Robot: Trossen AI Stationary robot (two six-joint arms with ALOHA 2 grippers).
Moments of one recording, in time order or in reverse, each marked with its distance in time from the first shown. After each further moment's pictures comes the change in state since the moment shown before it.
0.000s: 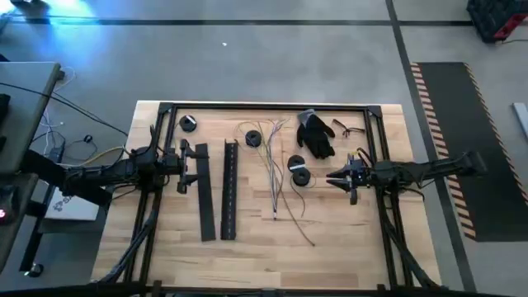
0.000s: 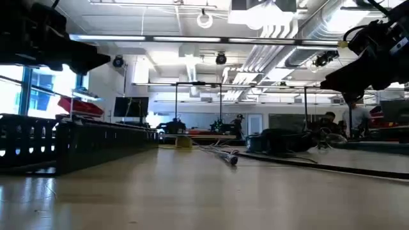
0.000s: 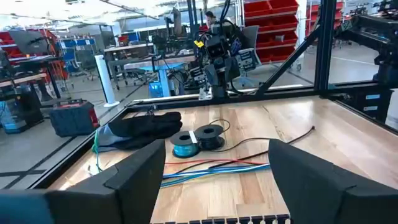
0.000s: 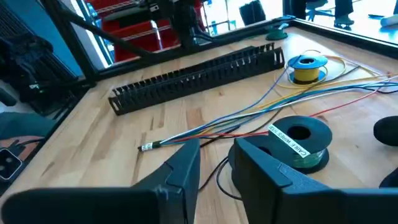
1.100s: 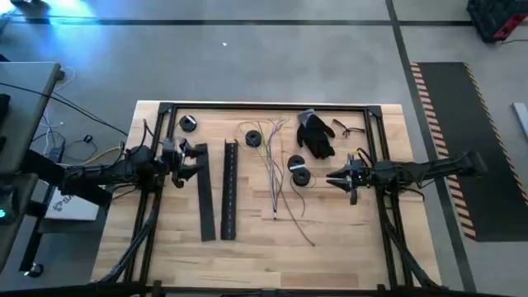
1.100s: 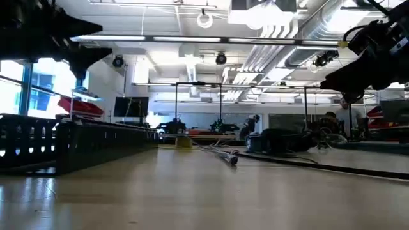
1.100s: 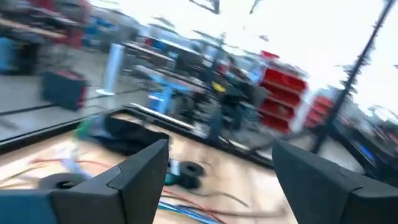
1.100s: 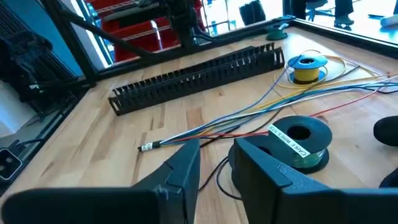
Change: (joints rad) left arm -0.024 0.067 0.018 0.157 -0.018 -0.426; right arm 0.000 0.000 0.000 0.000 0.000 0.000
